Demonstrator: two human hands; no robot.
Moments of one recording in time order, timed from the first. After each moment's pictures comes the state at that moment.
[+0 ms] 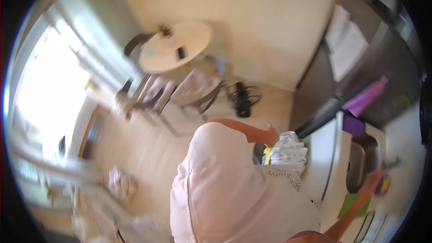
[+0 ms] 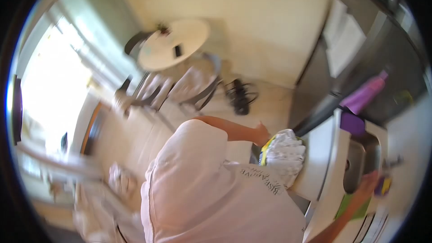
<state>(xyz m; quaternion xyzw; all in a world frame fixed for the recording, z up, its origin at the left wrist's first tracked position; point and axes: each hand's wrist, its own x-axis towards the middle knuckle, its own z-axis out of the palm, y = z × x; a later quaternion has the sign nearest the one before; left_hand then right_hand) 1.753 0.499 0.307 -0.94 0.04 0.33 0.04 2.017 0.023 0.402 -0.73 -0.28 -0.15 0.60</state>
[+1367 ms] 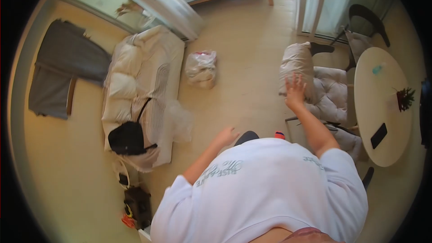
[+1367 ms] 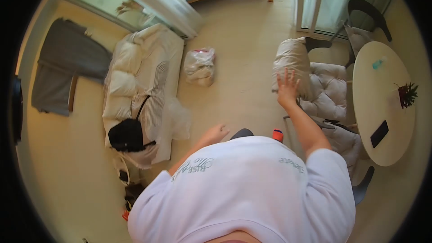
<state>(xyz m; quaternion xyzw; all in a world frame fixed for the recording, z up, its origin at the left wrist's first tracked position) 0.992 0.691 0.298 -0.20 -0.89 -0.11 -0.40 1.054 1.028 0.224 -0.23 -0.97 0.03 0.08</state>
